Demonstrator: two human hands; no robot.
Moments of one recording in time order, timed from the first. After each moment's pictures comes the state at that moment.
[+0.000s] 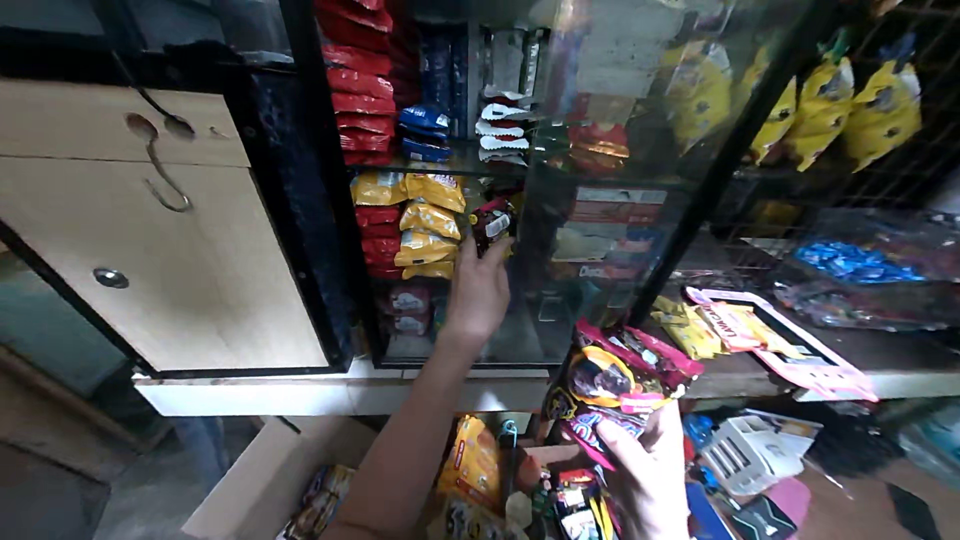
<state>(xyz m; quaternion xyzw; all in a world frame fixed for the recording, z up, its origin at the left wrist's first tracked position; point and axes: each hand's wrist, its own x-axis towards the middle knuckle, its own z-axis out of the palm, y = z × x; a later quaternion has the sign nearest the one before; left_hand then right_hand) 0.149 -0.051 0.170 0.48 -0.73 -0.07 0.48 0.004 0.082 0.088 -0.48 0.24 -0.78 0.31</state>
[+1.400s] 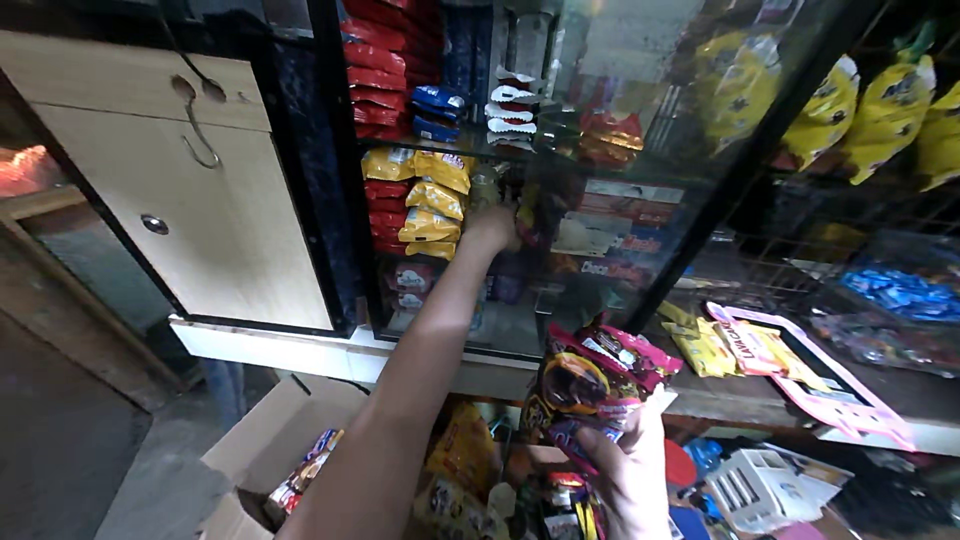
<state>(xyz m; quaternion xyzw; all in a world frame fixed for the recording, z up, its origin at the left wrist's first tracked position) 0.125 -0.129 0.222 0.62 -0.77 -0.05 0.15 -0.018 0.078 0.087 -0.55 0.16 -0.73 0.37</state>
